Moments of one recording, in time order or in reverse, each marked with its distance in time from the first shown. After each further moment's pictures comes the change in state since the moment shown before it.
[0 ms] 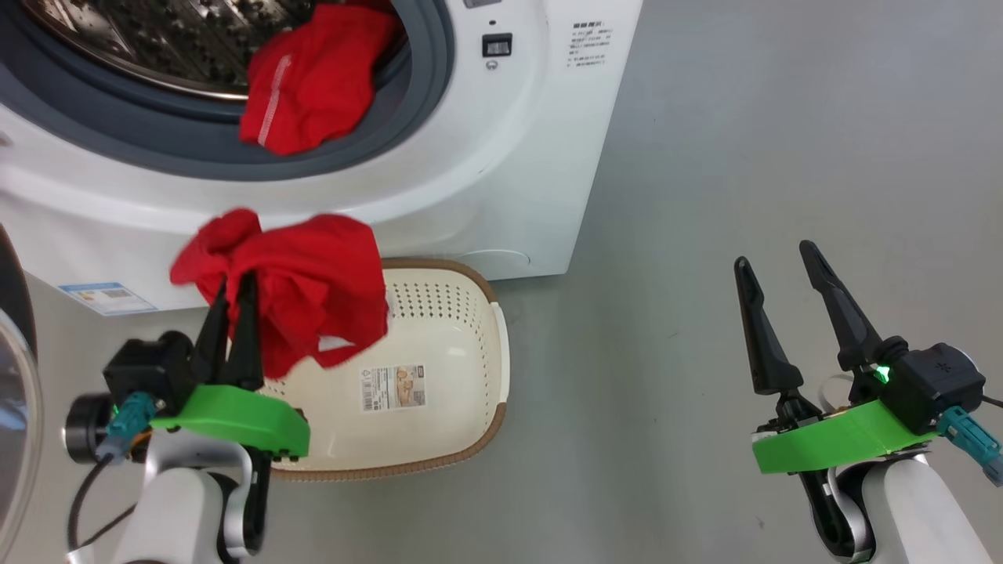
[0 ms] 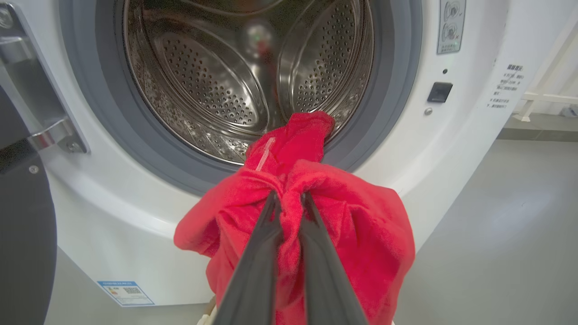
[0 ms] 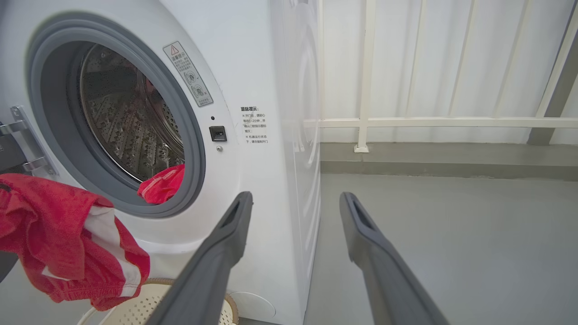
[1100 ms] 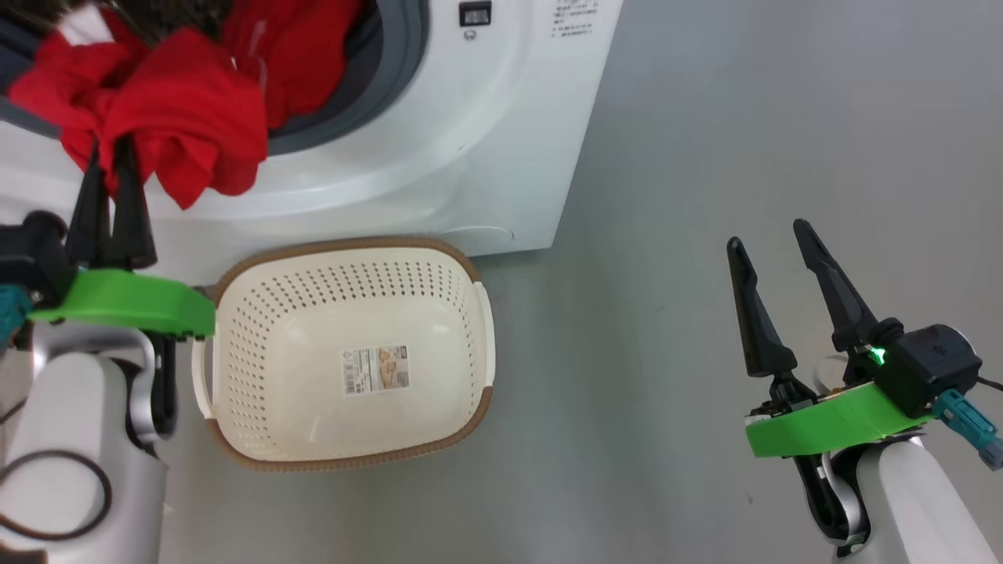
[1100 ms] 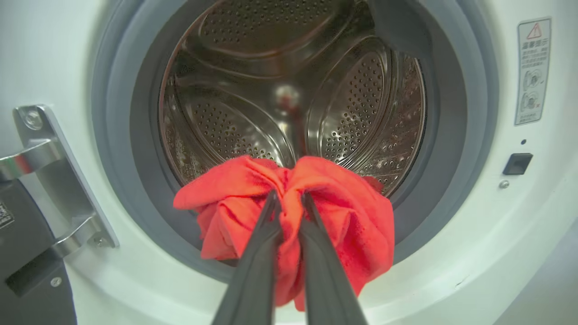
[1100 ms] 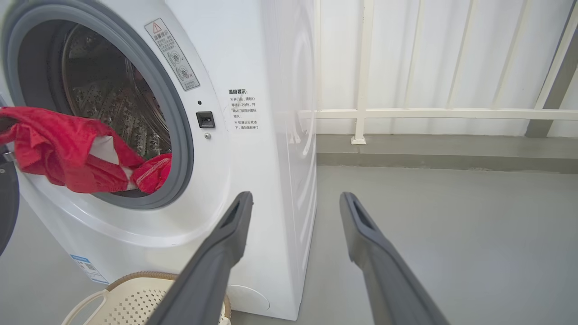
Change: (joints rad) left arm -0.270 0.068 0.088 0.190 0.025 -0.046 -0.092; right arm -0.043 0.000 0.017 0.004 -0.002 0.000 0.000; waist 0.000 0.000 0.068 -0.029
